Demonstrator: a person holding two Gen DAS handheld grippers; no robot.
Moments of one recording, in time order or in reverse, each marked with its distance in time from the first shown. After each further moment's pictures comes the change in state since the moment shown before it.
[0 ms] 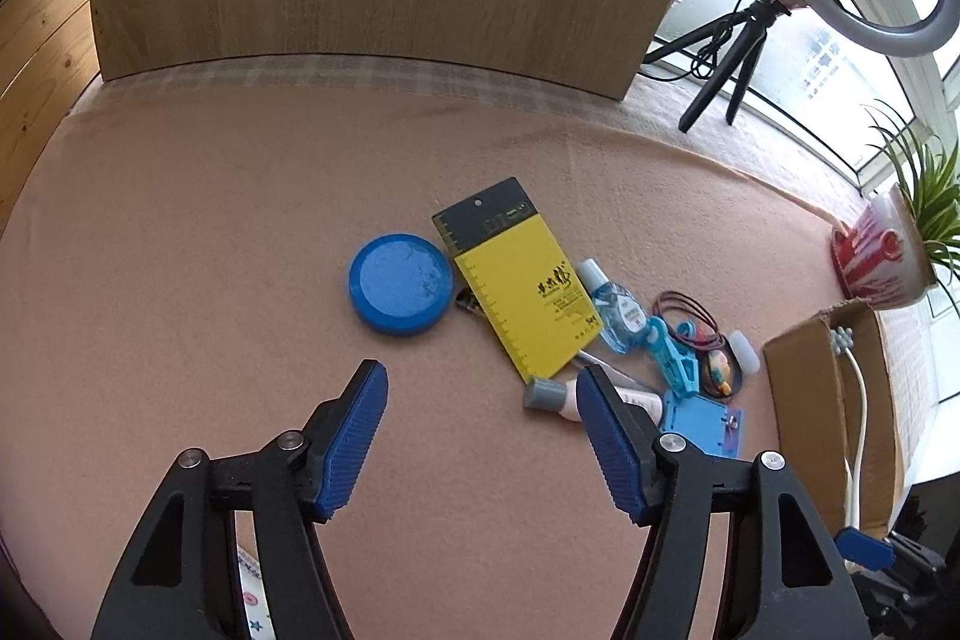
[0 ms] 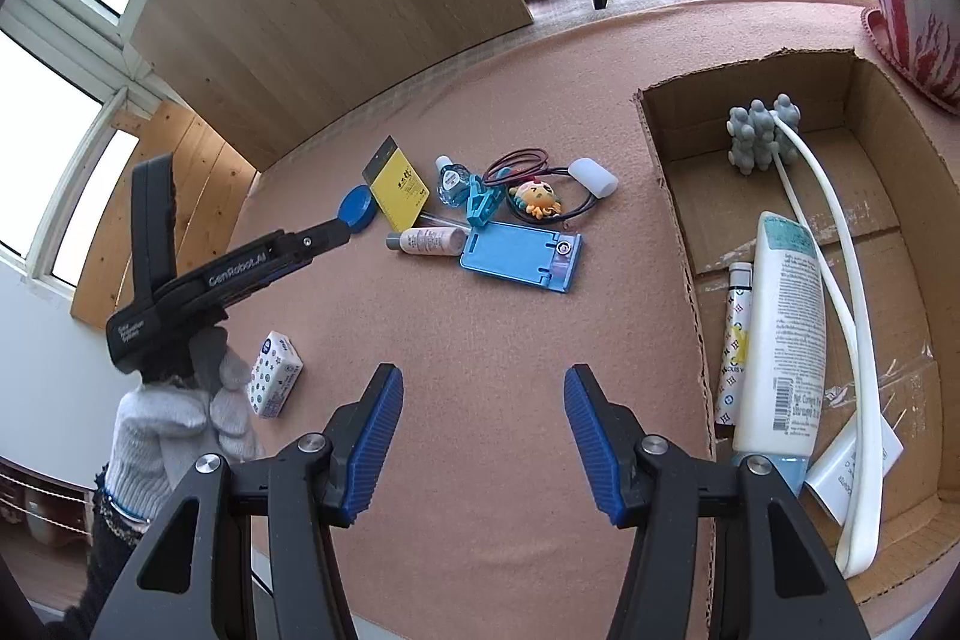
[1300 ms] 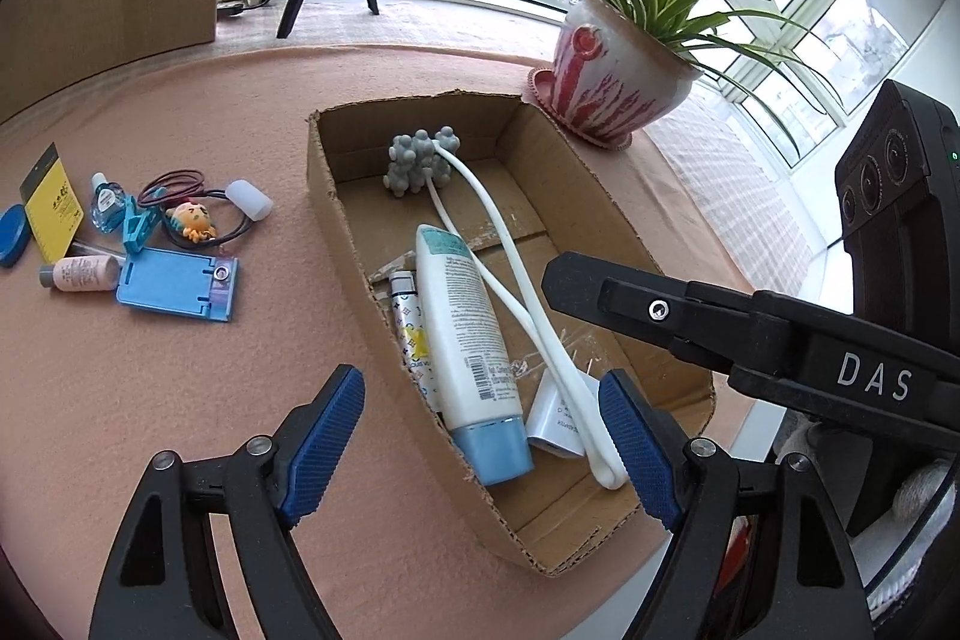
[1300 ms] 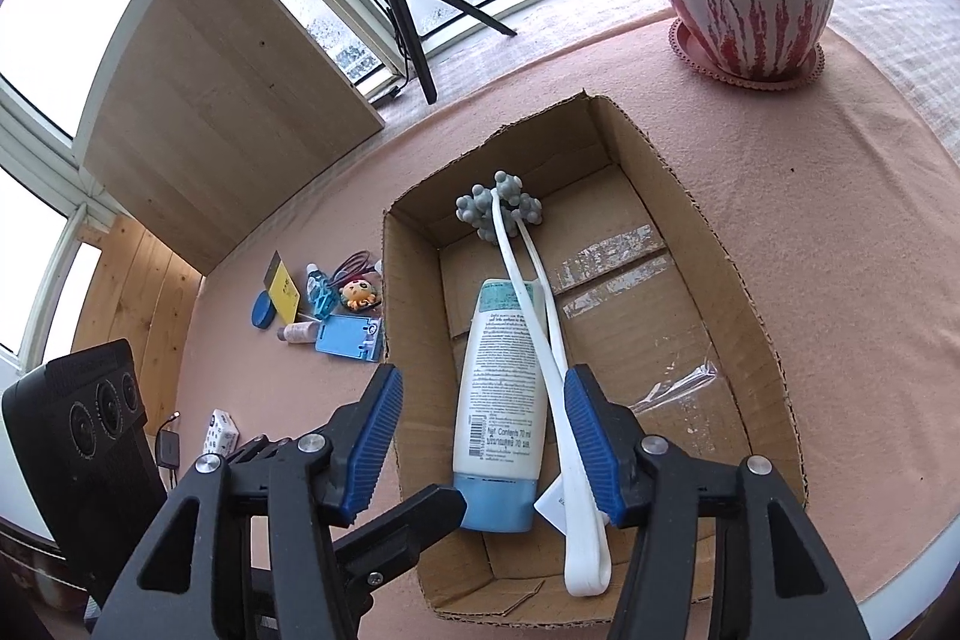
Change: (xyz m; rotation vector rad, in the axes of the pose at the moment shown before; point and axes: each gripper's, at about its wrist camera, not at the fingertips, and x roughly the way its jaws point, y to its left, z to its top) left arm -0.037 -0.245 -0.131 0.303 0.062 -0.342; right arm -0.080 -0.115 0.000 0.145 -0.162 -0.068
